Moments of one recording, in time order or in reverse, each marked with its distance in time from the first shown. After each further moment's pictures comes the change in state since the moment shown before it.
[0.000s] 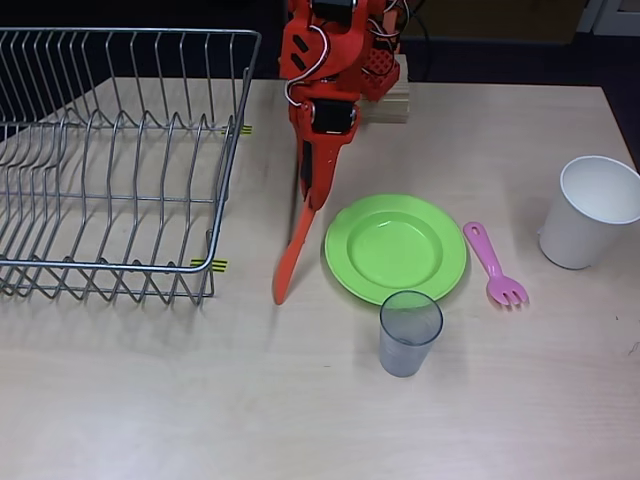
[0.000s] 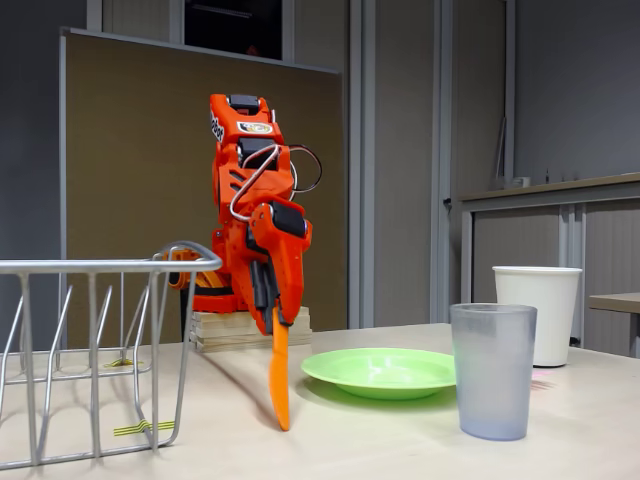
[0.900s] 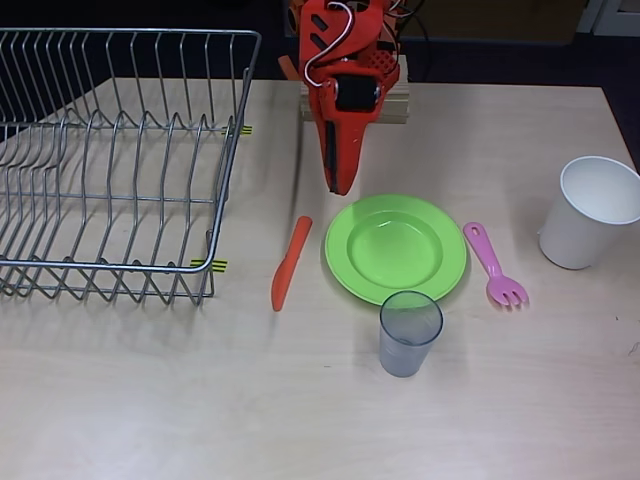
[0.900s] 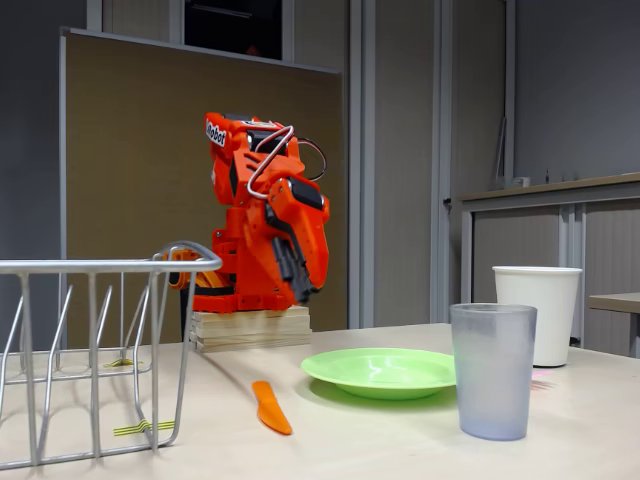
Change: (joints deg) arm -8.8 17.5 -1.2 9.8 6.4
